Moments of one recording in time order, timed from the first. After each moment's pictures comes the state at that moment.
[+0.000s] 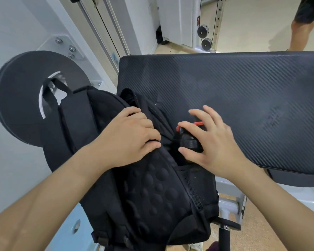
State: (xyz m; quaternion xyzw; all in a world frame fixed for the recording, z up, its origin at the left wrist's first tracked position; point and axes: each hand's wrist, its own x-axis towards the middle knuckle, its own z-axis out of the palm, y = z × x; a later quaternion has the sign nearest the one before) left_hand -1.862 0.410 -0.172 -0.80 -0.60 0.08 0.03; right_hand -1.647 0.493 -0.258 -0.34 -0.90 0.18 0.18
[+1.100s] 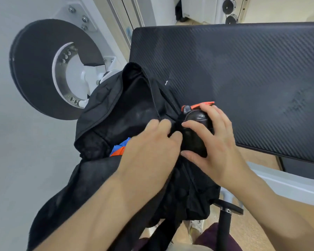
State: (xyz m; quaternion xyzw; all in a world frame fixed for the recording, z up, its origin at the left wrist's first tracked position) left_hand -1.775 0.349 -0.189 -0.68 -0.73 0.09 0.04; right_hand -1.640 0.446 -0.283 -0.30 -0.88 0.26 0.27
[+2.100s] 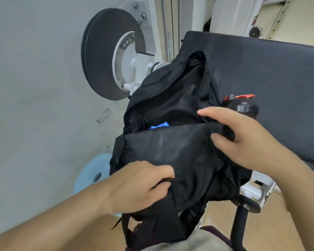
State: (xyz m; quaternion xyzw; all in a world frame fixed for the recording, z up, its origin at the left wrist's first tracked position) left_hand -1.824 0.189 -0.169 -0.65 -0.70 -0.05 -0.28; right_hand -1.668 0.390 -0.186 -0.22 -0.90 0.36 0.12
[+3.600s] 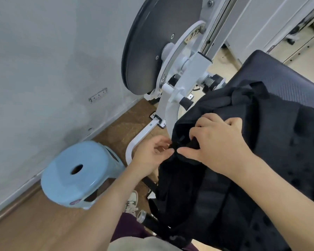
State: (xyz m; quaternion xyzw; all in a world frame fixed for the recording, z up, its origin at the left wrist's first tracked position) left_hand -2.001 0.219 -0.339 -0.24 -0.74 -0.51 -0.37; right_hand -1.908 0.349 -0.212 -0.16 -0.98 -0.08 -0.11
